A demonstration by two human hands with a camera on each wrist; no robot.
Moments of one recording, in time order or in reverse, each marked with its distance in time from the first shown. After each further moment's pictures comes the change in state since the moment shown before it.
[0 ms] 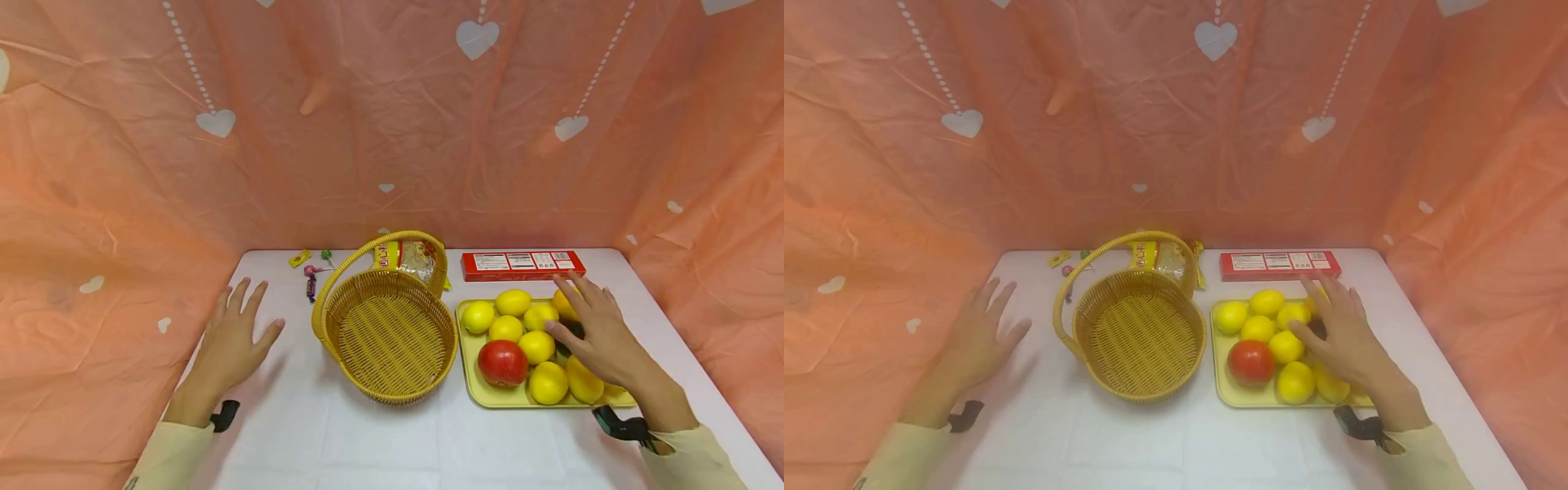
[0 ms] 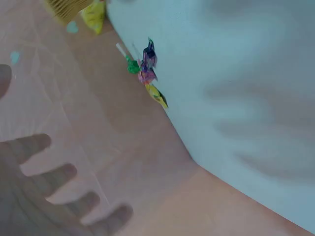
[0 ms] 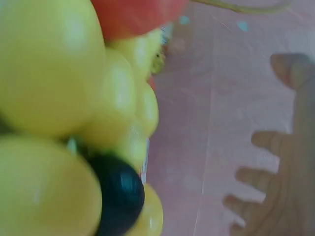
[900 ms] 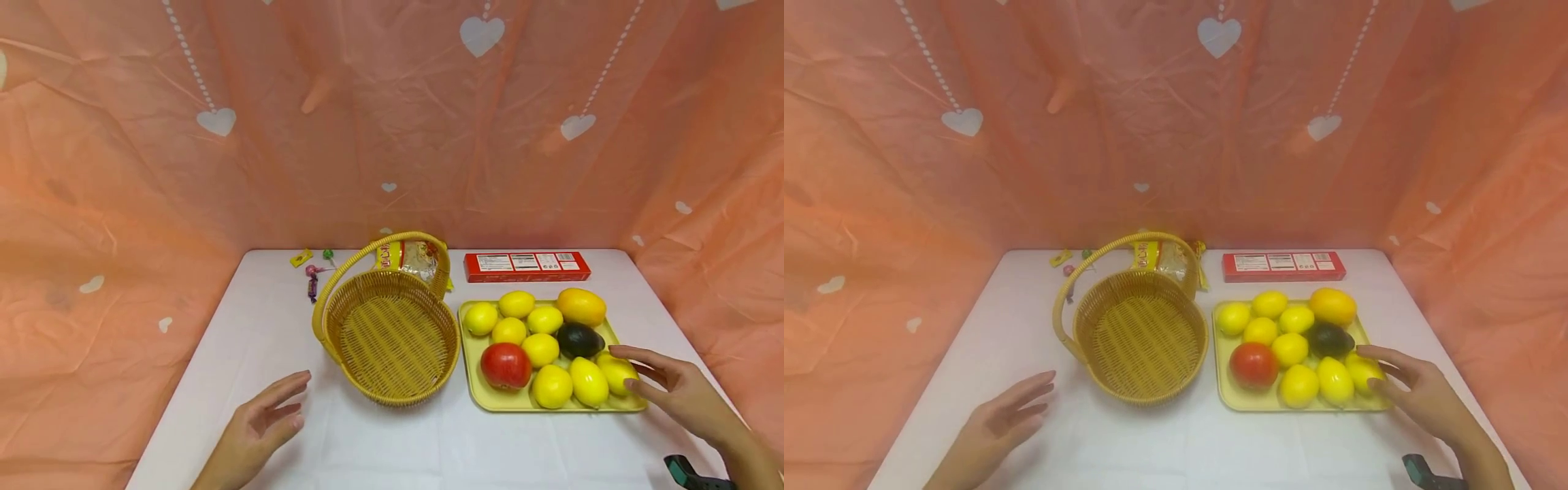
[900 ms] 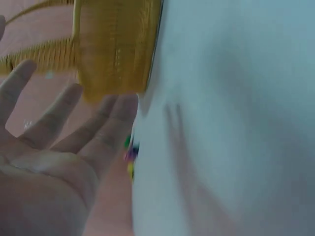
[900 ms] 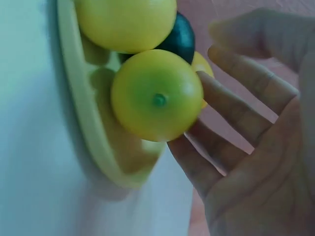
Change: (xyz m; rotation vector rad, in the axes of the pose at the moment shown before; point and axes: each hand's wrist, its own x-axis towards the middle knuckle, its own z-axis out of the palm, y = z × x) left_hand -0.109 0.043 0.031 -0.924 -0.157 0.044; right_hand -0.085 0.101 0.007 0.517 0.009 -0.007
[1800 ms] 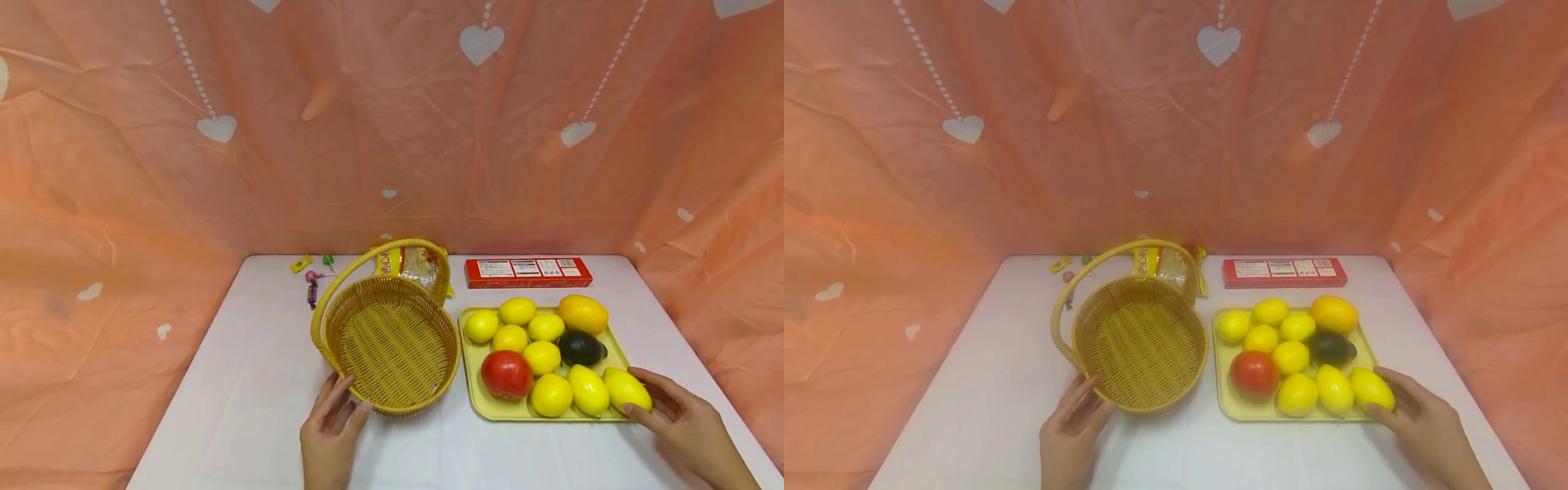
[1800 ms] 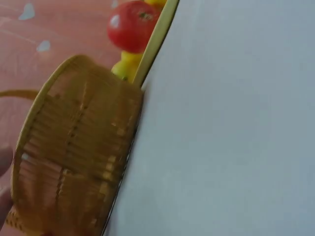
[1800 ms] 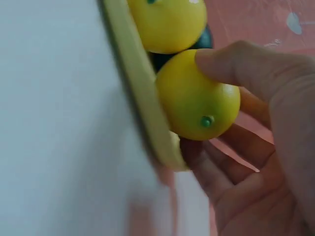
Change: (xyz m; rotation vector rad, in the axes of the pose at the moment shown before) left_hand 0.033 0.009 0.137 -0.316 0.589 -0.277; right_hand -0.031 0.001 0.029 -0.209 0.254 0.255
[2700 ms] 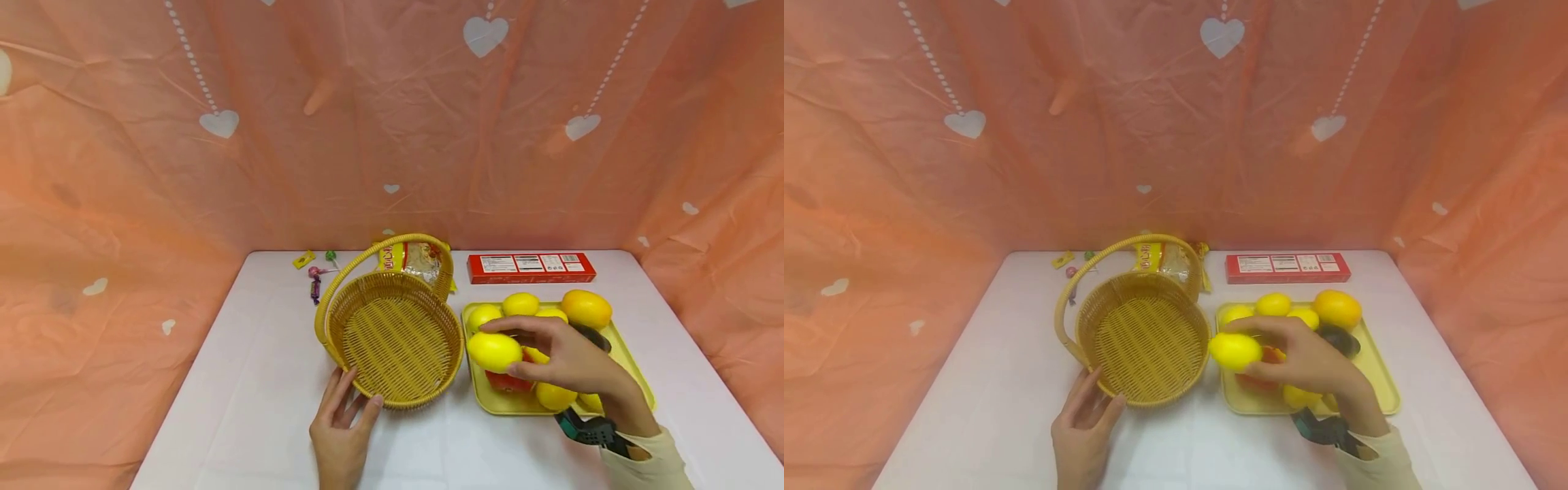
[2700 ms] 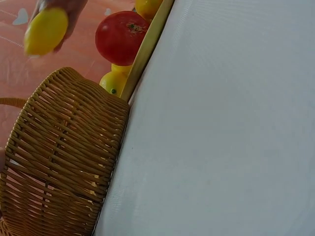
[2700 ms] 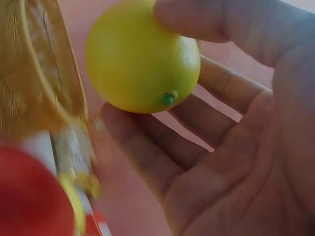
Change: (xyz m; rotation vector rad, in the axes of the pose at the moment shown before) left_hand -0.002 -0.017 0.014 -0.058 0.074 0.115; right_hand 0.084 -0.175 0.058 0.363 -0.602 -0.531
